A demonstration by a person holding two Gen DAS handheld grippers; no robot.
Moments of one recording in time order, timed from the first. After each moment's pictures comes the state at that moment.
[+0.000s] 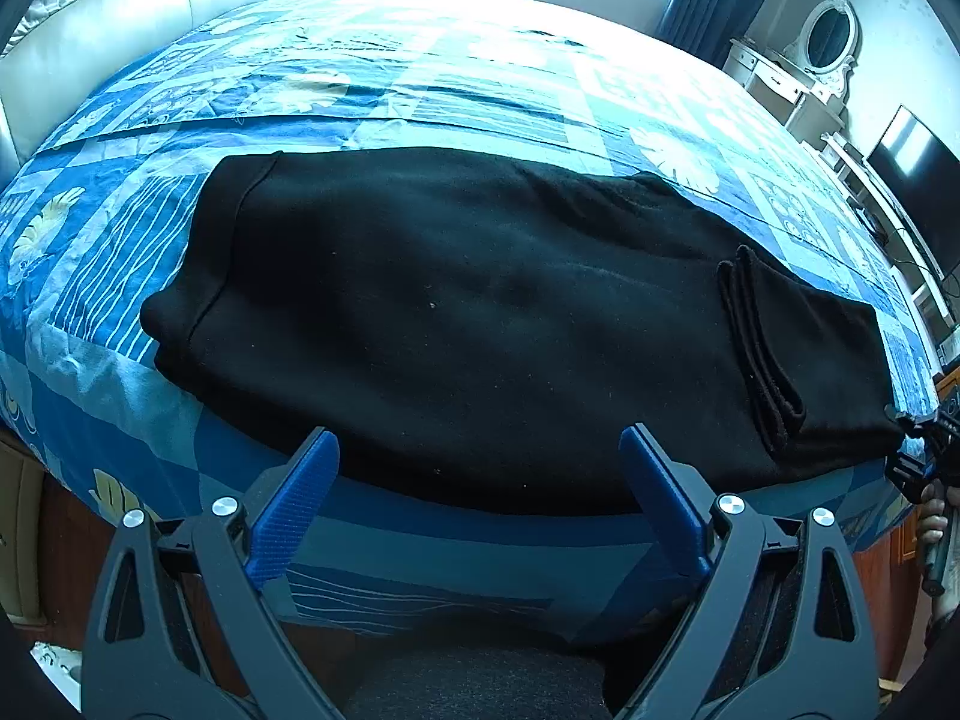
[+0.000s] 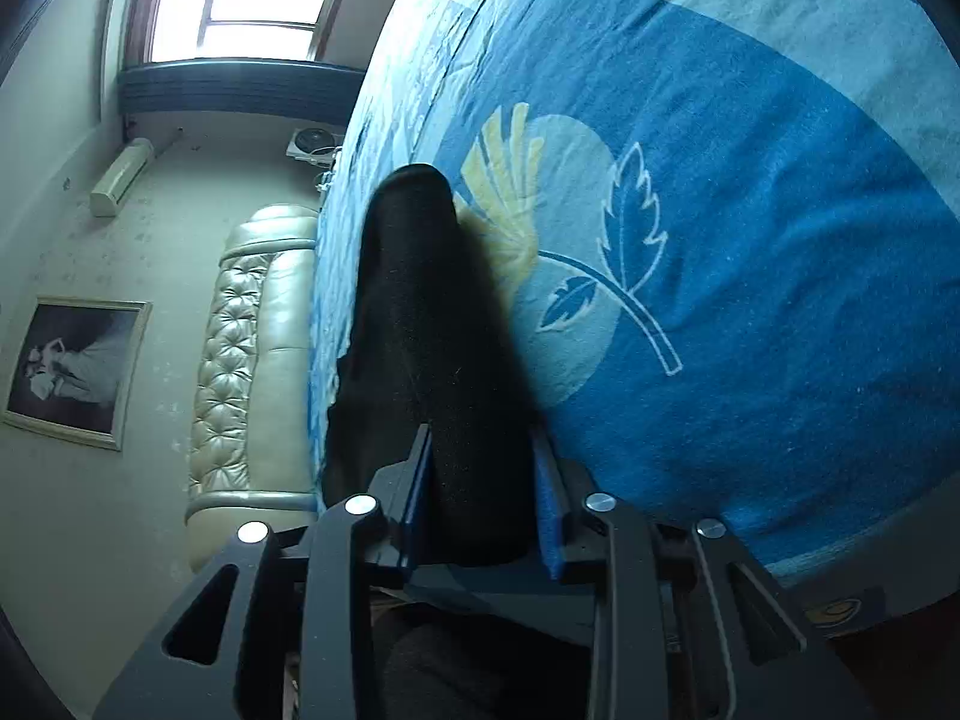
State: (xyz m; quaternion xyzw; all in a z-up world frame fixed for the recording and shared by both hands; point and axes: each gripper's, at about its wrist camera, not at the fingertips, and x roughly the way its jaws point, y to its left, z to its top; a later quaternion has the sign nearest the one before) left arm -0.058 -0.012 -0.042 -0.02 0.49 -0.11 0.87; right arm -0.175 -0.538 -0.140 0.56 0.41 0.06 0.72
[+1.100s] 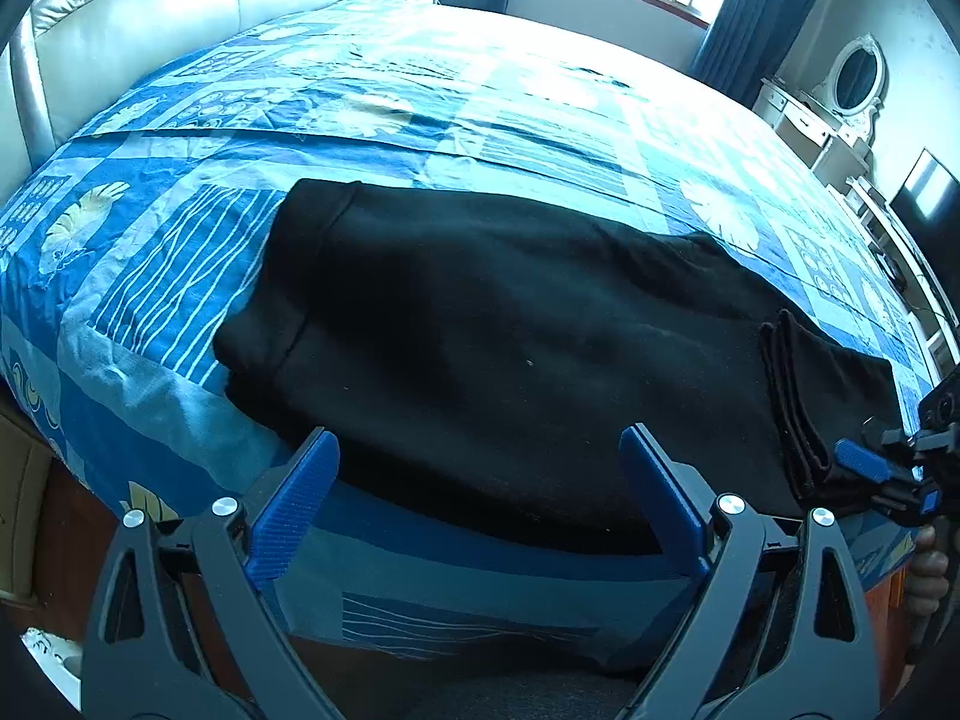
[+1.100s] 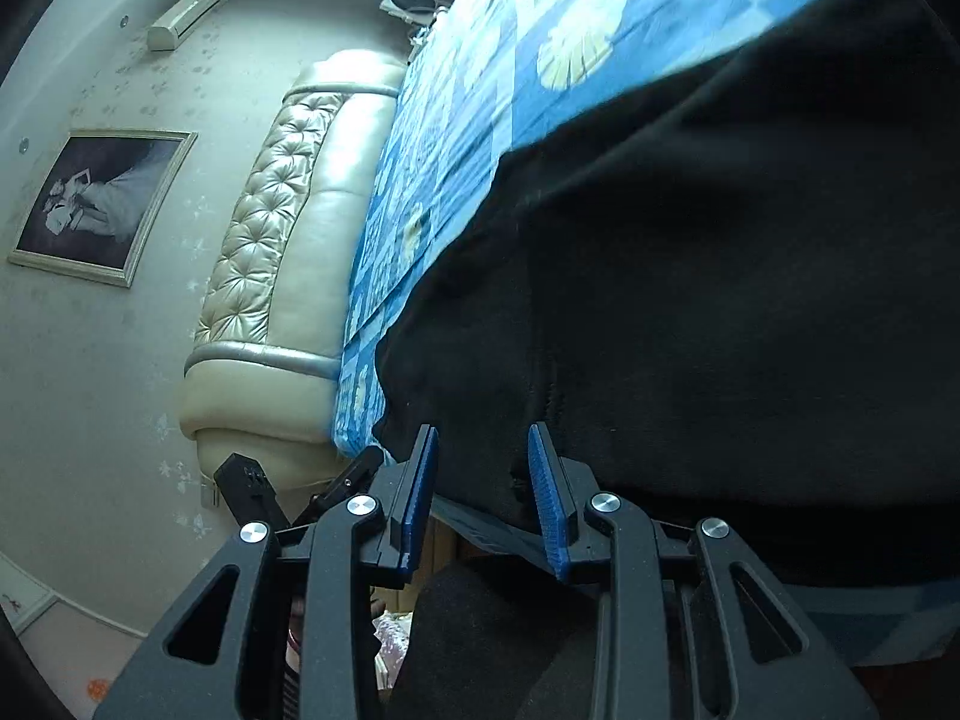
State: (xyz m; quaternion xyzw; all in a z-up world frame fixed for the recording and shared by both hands) left arm -0.047 0.025 -0.030 -0.05 0.46 -0.07 0.88; right arm -0.073 -0.334 -0.097 0.47 0.47 0.24 0.71
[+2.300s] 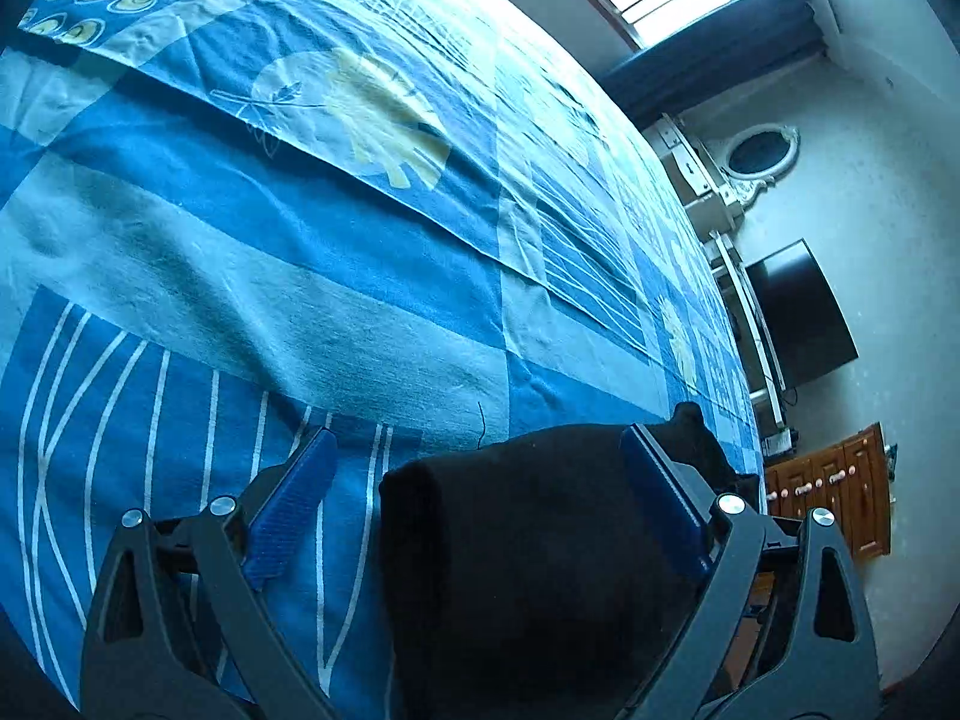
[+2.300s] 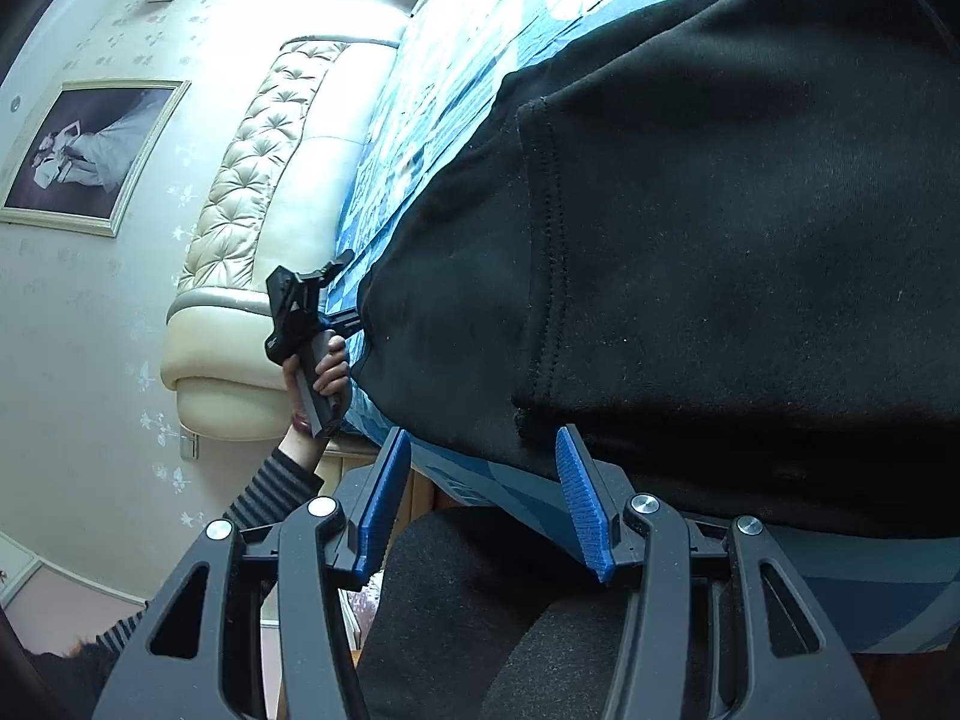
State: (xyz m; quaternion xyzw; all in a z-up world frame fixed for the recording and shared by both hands) left arm 0.160 0.148 -0.079 -0.23 0.50 -0.29 0.78; right arm -0.100 -0.326 -0.092 0.43 0.50 0.25 0.71
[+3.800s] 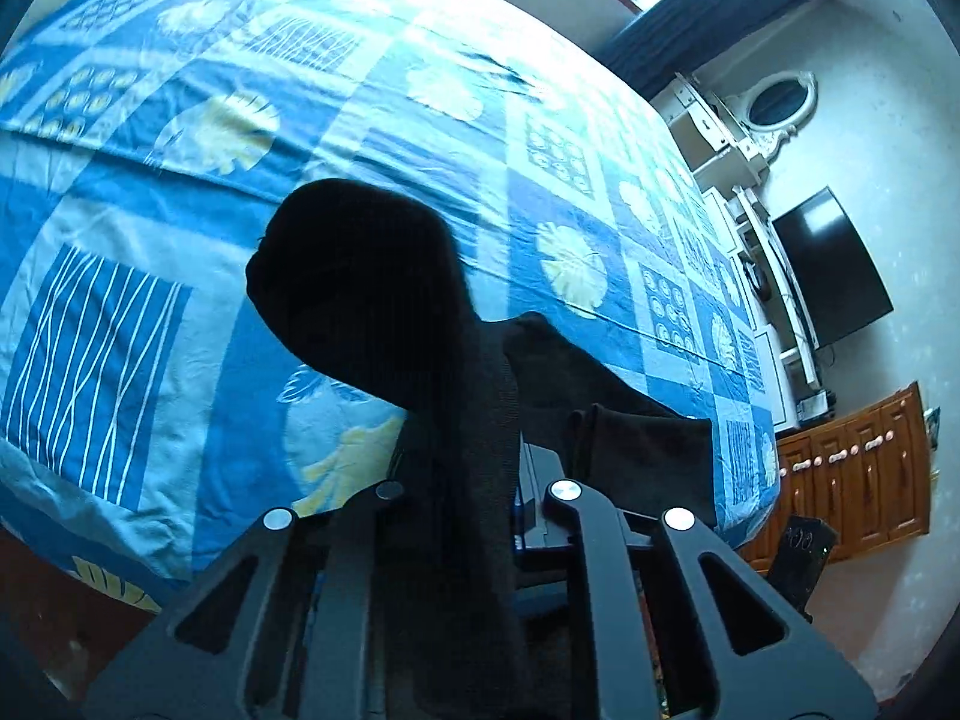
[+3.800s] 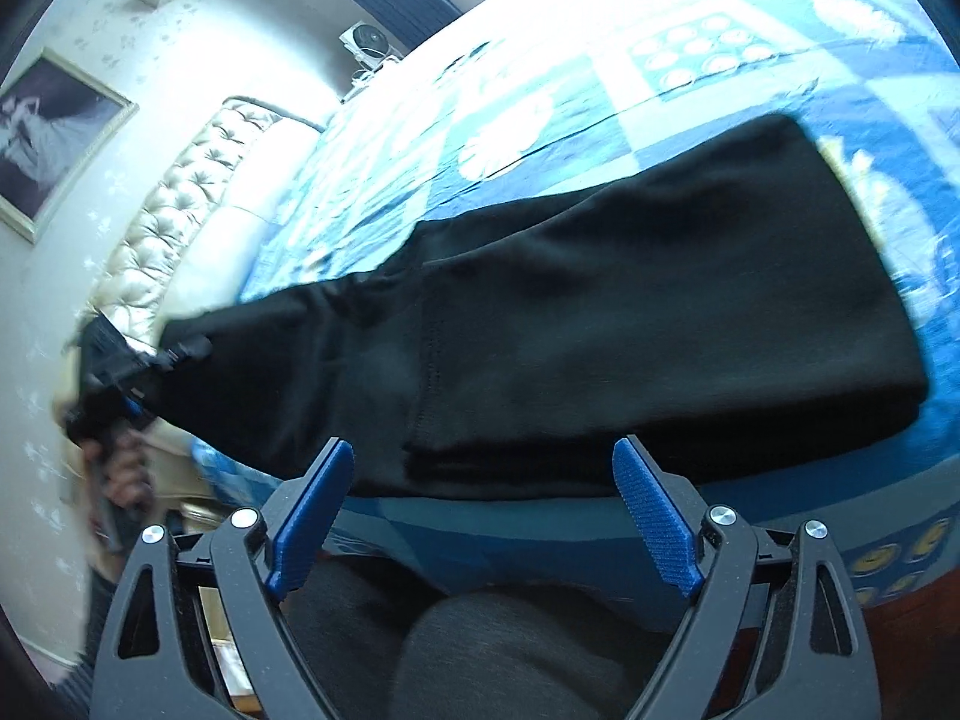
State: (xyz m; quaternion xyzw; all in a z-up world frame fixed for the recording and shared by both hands) left arm 0.050 -0.013 0.057 -0.15 0.52 -0.24 0.80; right arm -0.148 -0.383 -0.032 0.31 0.45 0.07 0.83
